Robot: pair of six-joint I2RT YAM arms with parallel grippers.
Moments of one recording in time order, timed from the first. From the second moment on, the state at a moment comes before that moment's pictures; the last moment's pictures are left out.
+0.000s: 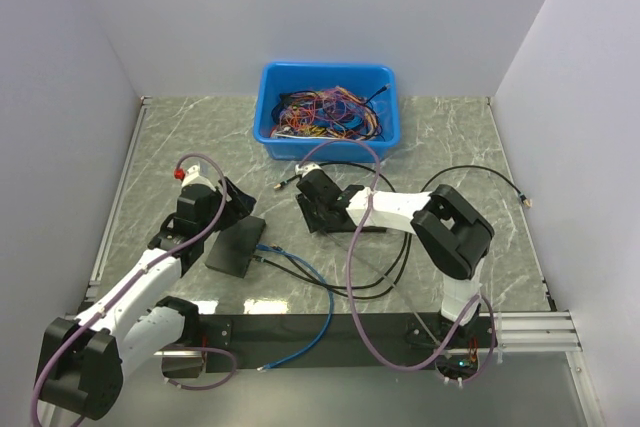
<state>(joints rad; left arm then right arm) -0.30 0.93 0.45 -0.04 -0.02 -0.78 0.86 1.86 1.14 -0.25 0.14 0.35</state>
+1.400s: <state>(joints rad) -0.30 0.57 0.21 0.36 0.29 -0.84 0.82 1.65 0.96 0.25 -0.73 0.36</state>
